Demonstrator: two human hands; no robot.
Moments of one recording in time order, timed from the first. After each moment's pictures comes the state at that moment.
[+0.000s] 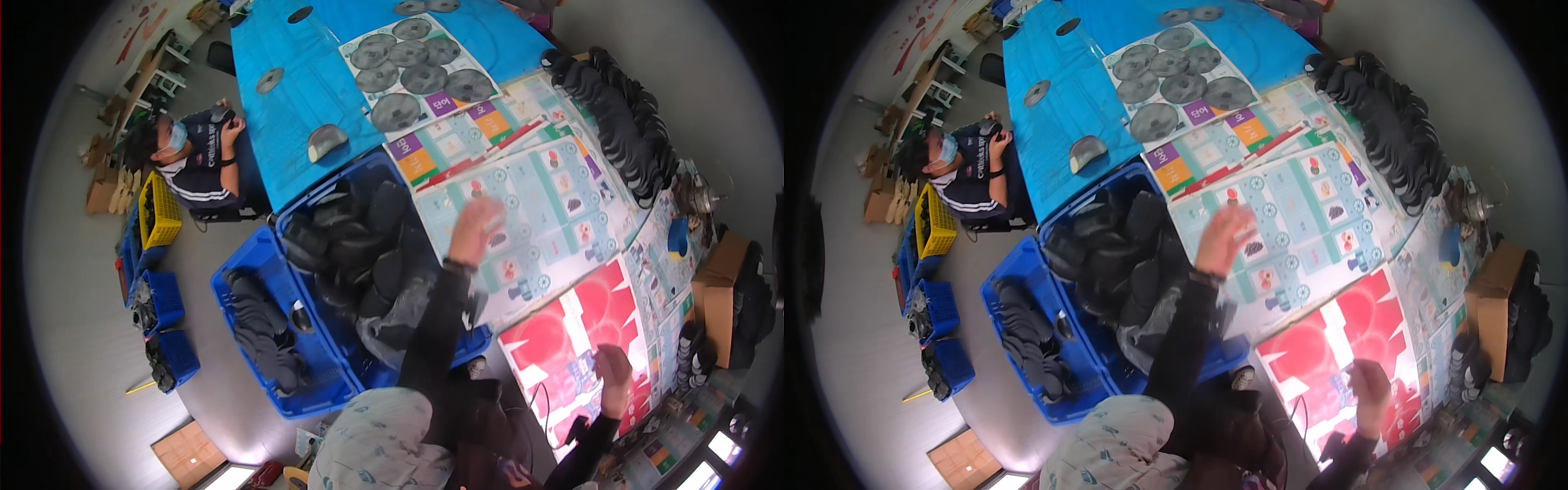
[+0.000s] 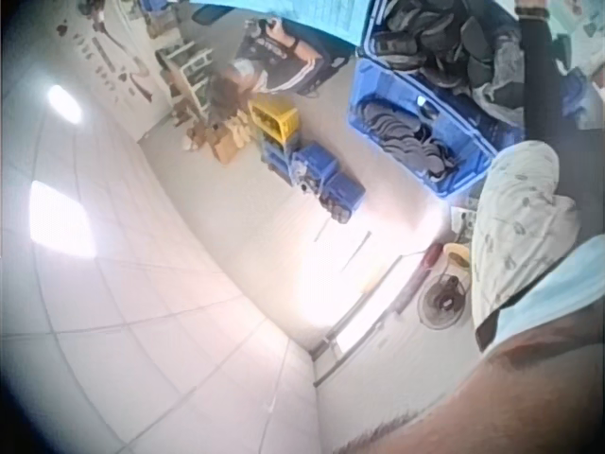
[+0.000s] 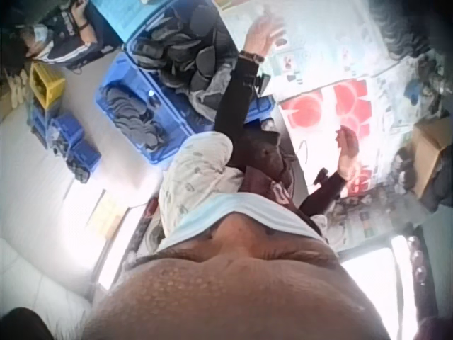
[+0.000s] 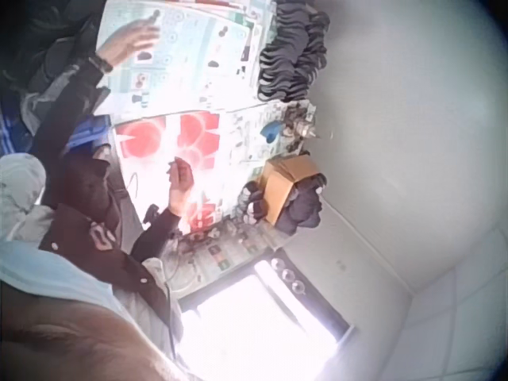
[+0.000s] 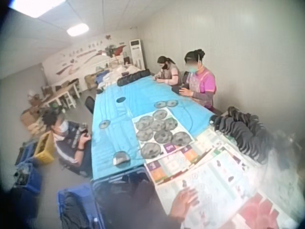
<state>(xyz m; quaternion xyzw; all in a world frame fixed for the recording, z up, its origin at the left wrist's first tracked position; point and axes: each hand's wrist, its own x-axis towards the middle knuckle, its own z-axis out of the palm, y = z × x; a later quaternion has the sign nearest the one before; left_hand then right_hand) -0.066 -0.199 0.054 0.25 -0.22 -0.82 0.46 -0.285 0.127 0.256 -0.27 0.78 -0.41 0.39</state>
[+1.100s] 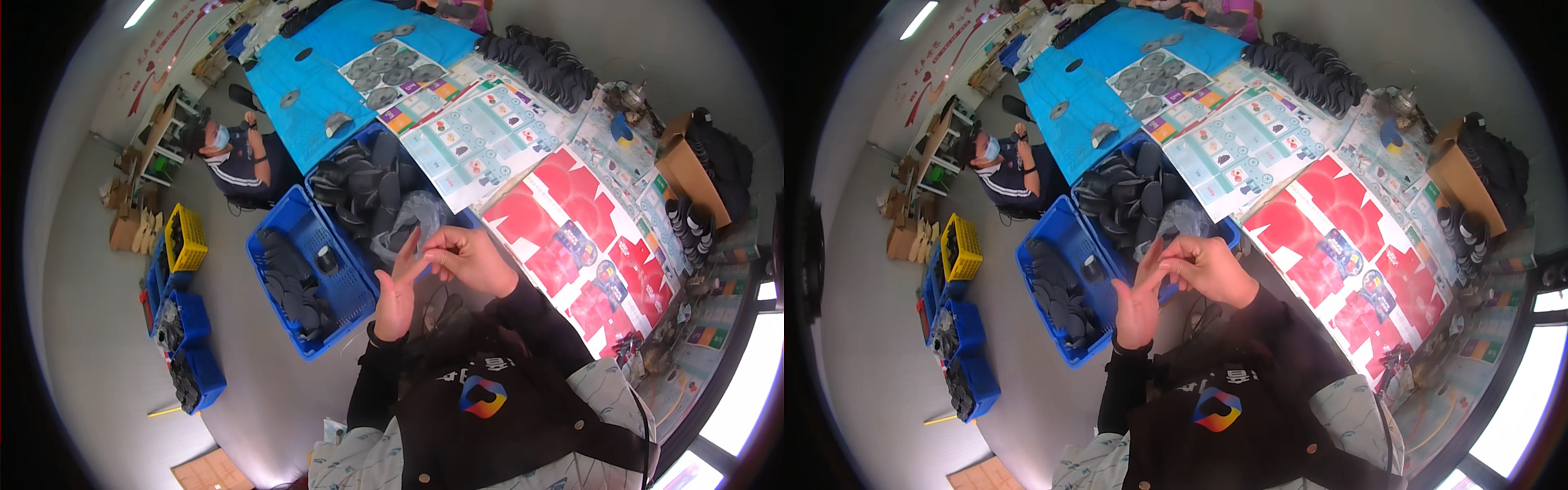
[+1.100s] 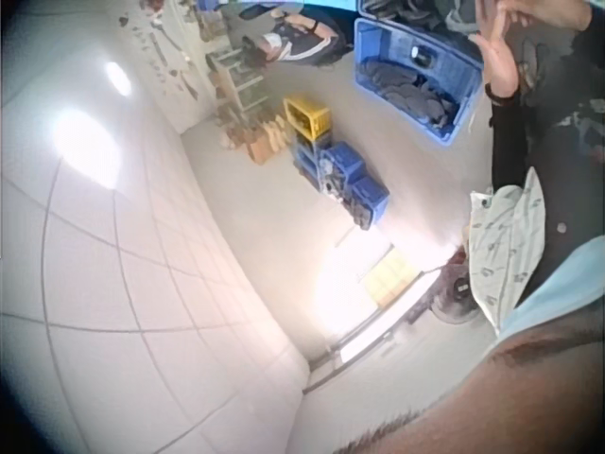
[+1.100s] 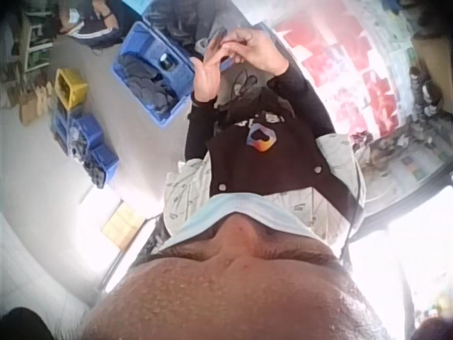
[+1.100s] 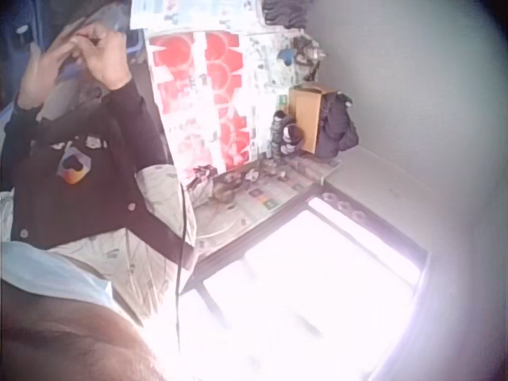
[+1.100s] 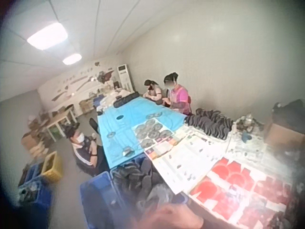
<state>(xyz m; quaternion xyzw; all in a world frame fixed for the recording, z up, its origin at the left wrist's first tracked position) 0.154 0.256 0.343 0.23 -0.55 -0.68 0.42 -0.038 0.258 0.379 -0.47 0.45 -0.47 0.59</state>
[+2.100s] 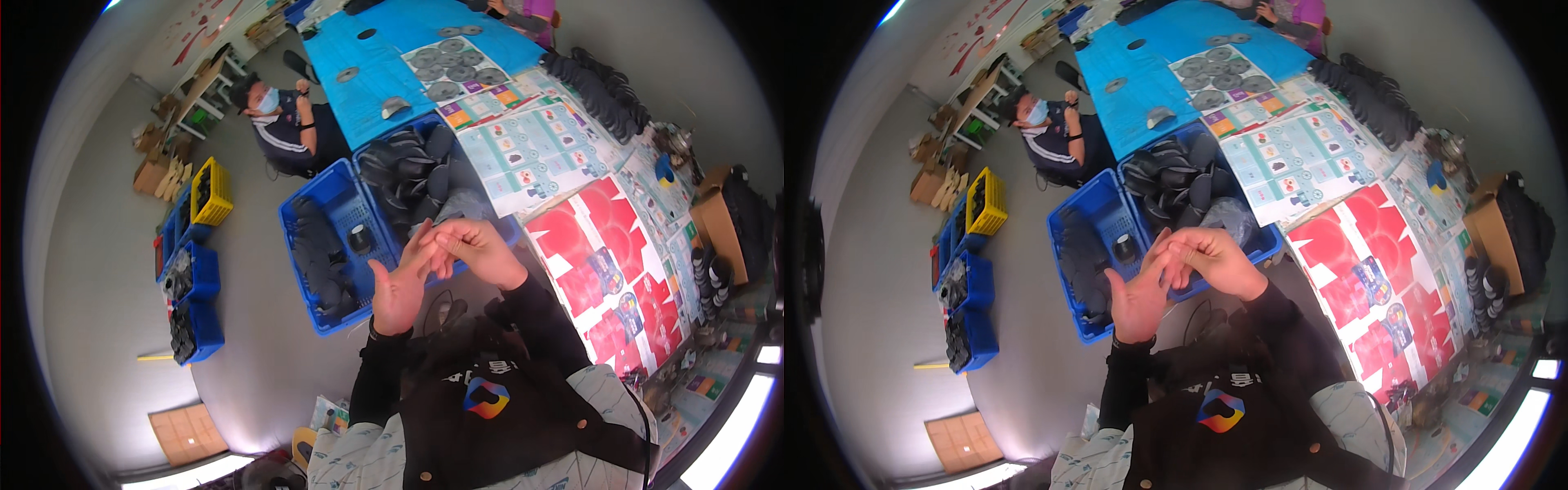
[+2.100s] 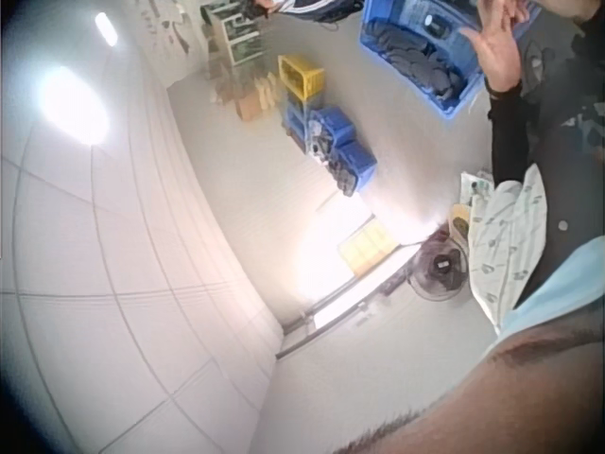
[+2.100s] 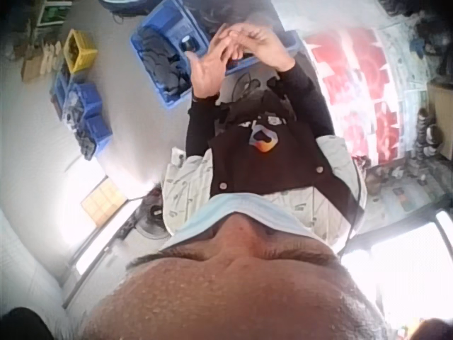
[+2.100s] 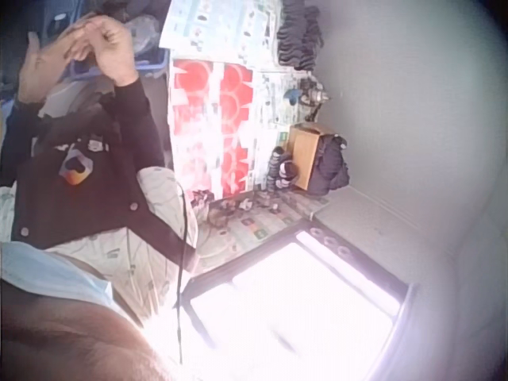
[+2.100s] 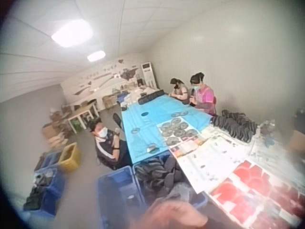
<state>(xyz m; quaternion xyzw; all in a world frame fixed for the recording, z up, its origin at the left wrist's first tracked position) 0.221 0.257 0.378 0.23 -0.49 -0.68 0.50 0.035 0.228 0.406 -0.48 0.25 -0.47 0.69</state>
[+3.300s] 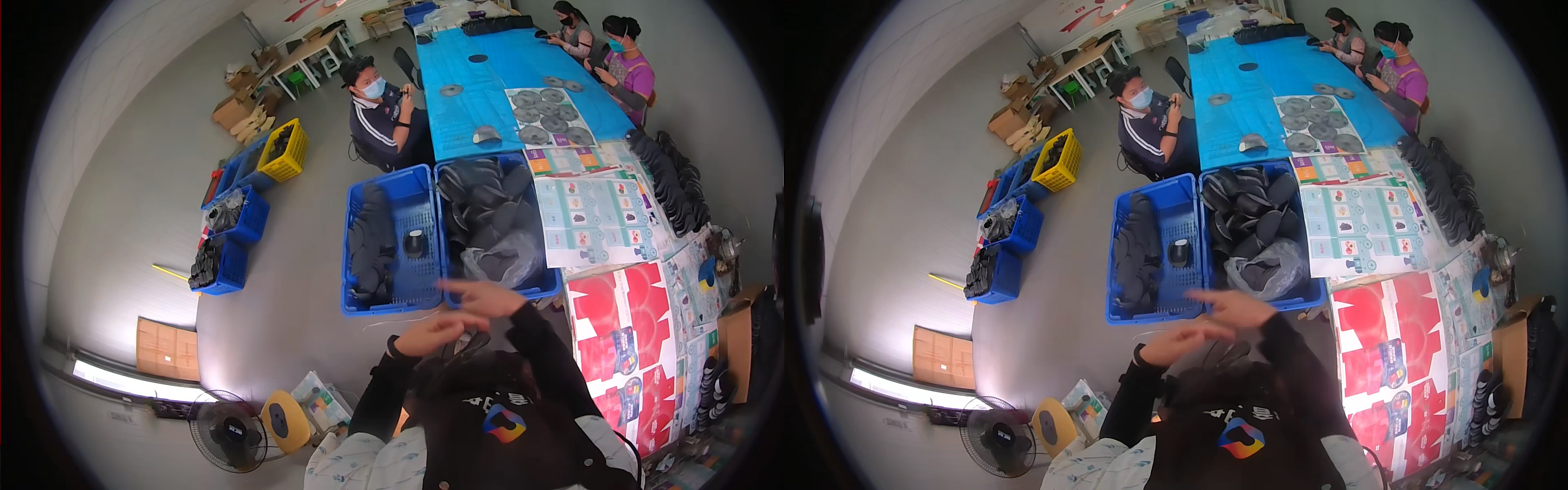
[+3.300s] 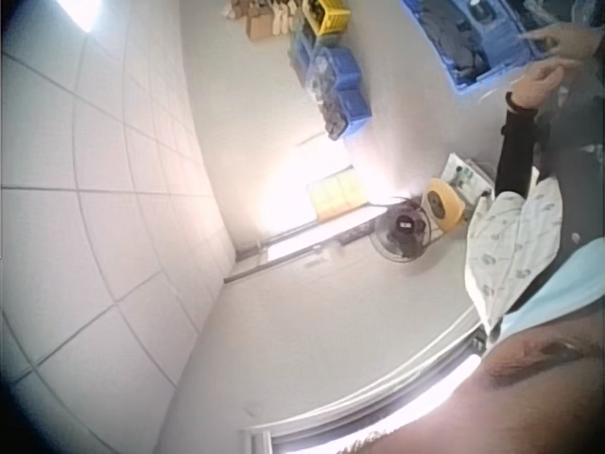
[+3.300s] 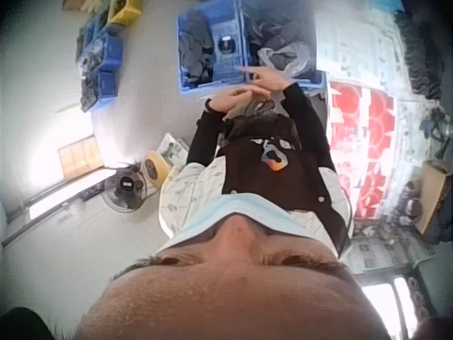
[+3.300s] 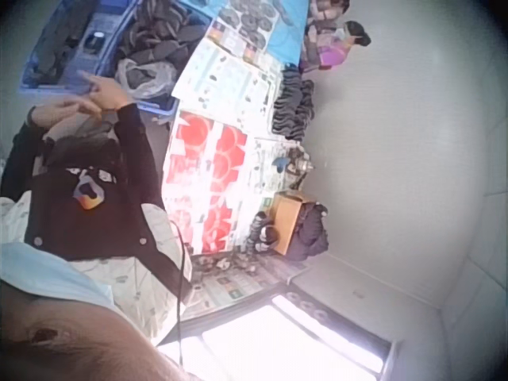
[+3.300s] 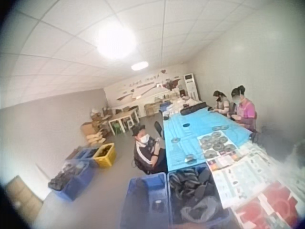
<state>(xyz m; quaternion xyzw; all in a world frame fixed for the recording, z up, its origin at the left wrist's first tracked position) 0.265 0.332 0.364 0.34 -0.53 -0.72 0.30 0.071 0.208 0.290 -0.77 0.22 -0.06 0.59</state>
